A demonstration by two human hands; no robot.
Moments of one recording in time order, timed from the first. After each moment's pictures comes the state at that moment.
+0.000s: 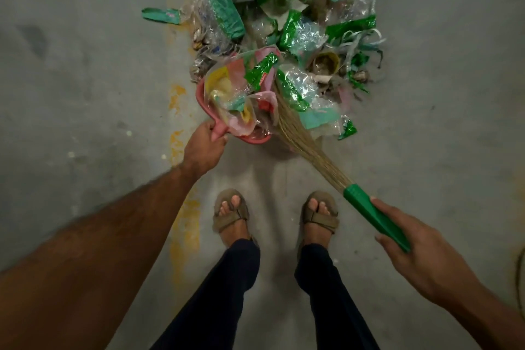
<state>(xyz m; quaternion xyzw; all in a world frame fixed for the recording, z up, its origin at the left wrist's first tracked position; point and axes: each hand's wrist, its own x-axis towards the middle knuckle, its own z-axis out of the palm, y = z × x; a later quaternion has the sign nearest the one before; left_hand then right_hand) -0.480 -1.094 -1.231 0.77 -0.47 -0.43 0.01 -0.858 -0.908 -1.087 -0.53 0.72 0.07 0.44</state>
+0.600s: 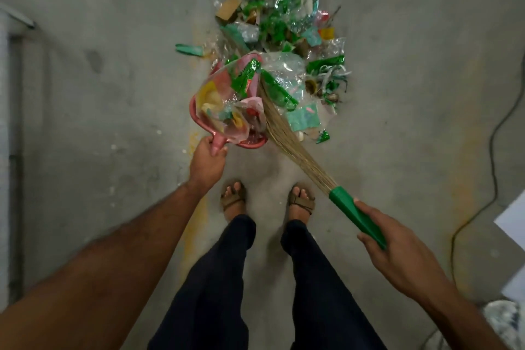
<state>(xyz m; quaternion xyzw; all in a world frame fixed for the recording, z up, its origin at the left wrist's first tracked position) -0.503 -1.024 -1.008 0.80 -0.41 -0.43 0.11 -0.858 -0.872 -0.866 -0.55 0.72 0.08 0.42</state>
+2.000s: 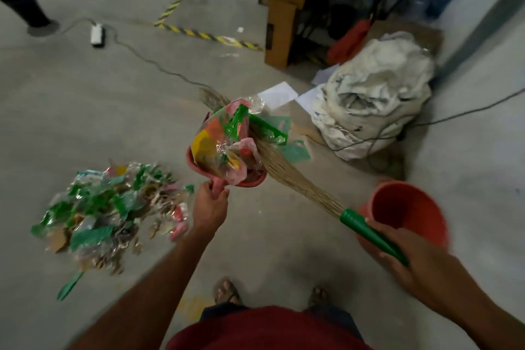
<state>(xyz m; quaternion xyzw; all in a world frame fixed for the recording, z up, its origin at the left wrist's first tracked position) -0.560 -0.771 -0.672 0.33 -0.81 -0.49 -0.02 -0.496 -0.383 -0.525 -0.09 0.97 -0.10 0.20</state>
